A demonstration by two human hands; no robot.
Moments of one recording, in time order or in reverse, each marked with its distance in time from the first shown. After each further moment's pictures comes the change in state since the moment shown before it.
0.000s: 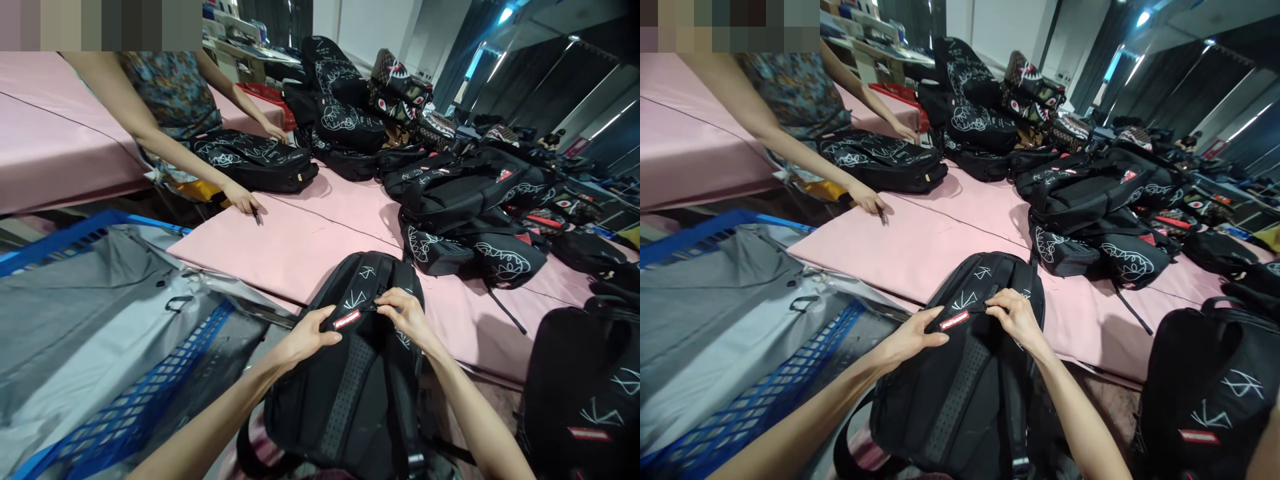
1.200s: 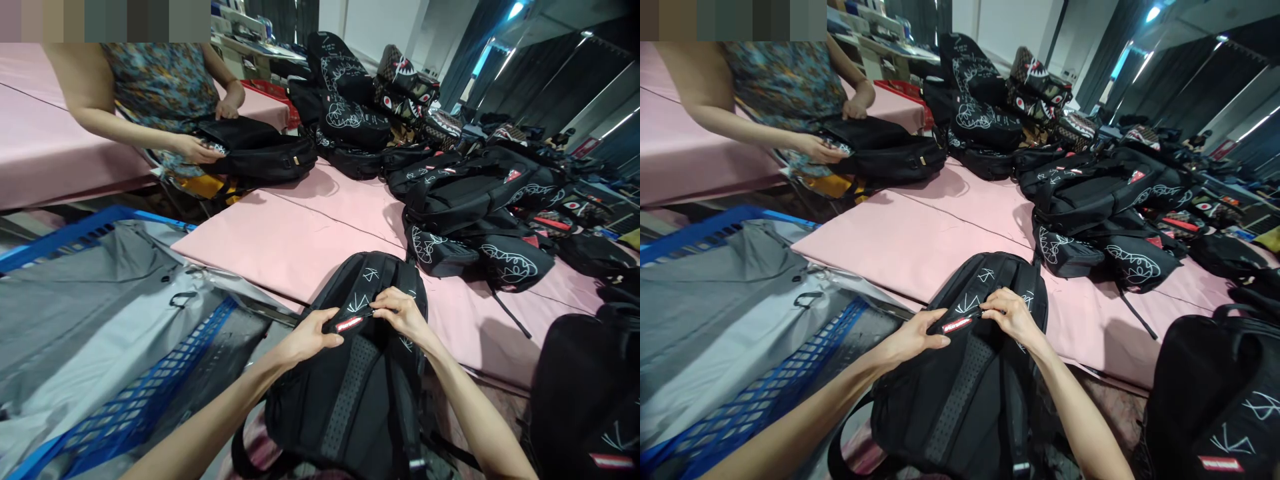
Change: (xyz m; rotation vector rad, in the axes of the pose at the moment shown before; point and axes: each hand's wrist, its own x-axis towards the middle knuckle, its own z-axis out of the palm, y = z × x) left_hand 0.001 0.006 -0.003 0.054 -0.045 -0.071; right_hand 0.012 0.011 0.011 0.052 -0.056 -0.160
